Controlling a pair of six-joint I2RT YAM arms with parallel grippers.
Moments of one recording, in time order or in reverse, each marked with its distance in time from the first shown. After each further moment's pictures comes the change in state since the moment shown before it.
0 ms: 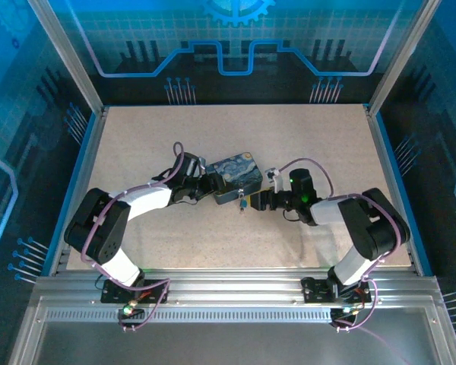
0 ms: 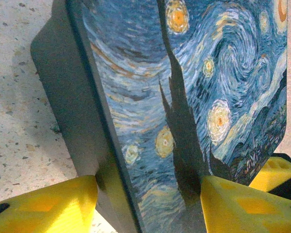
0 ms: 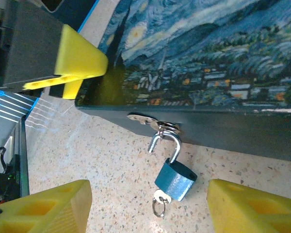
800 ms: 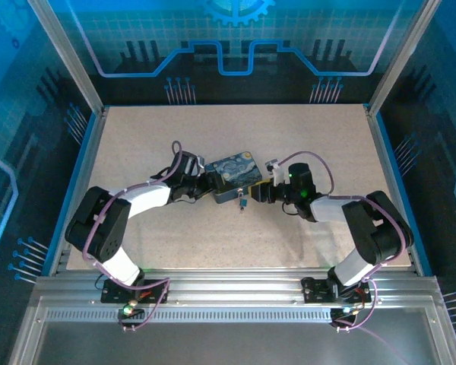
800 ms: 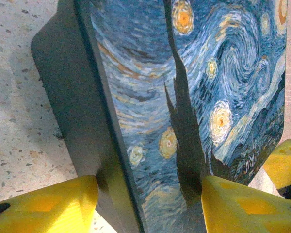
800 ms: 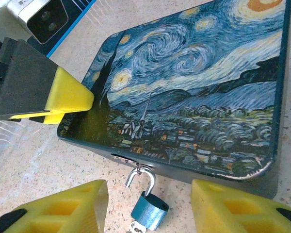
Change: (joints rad) left arm 0.027 0.015 0.006 0.003 0.039 0.013; right arm 0.008 -0.058 0.050 -0.057 0.140 -0.087
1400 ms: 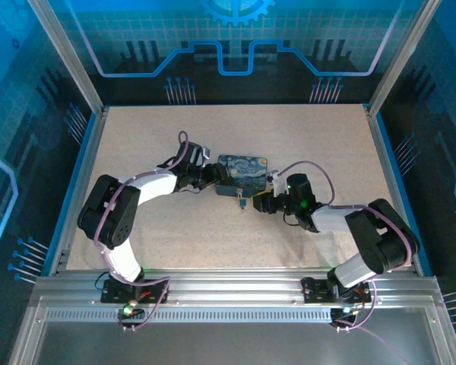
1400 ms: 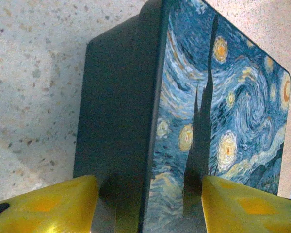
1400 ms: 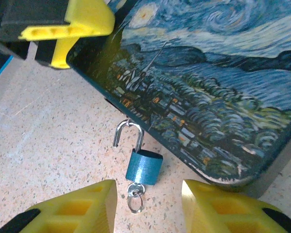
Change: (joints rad) left arm 0.016 0.125 0.149 -0.029 0.019 0.057; right arm 0.055 -0.071 -0.104 -0.016 0.112 0.004
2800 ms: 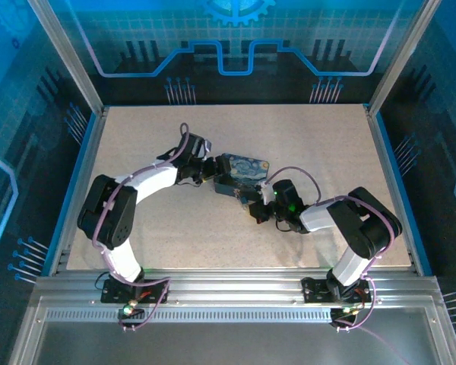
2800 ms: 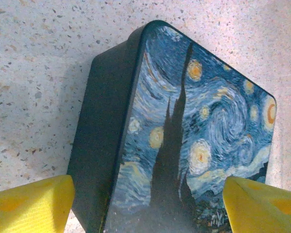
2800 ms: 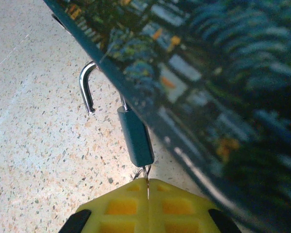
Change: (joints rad) left arm -0.002 0.008 0.142 -0.169 -0.040 0.068; right arm 0.106 0.151 0.027 0.002 0.091 0.004
